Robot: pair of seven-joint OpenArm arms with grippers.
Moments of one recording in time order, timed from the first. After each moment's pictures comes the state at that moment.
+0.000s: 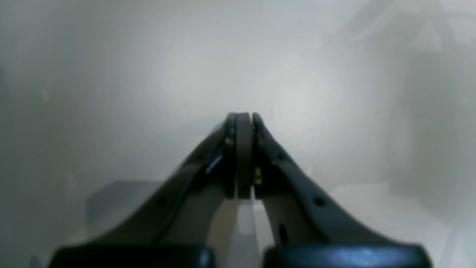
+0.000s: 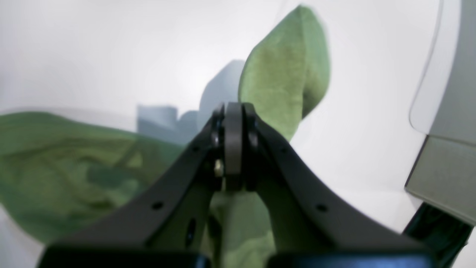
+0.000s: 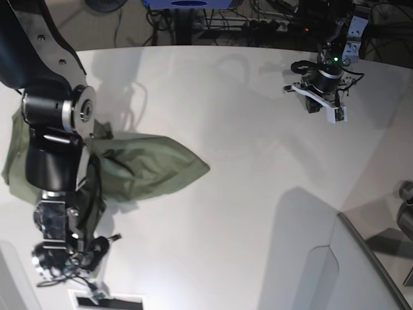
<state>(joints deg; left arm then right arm) 19.8 -23.2 6.1 75.9 -31.2 8.3 9.3 39.4 -0.8 12.9 53.6 -26.2 32.9 -49.1</state>
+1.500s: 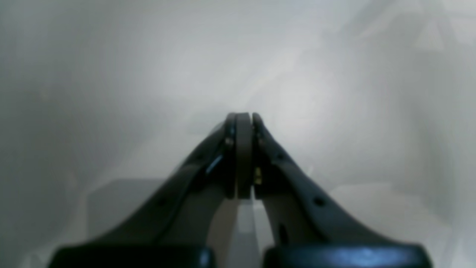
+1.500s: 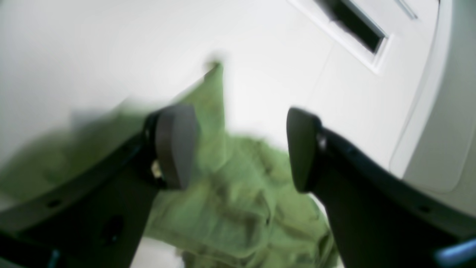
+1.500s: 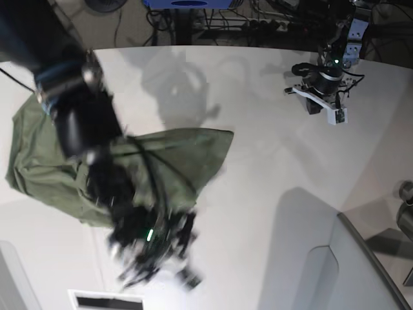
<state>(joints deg) 19.3 -23.1 5.8 75.7 -31.1 8.3 9.9 28.1 -2.8 -23.3 80.3 -8.9 19.8 -65.6</state>
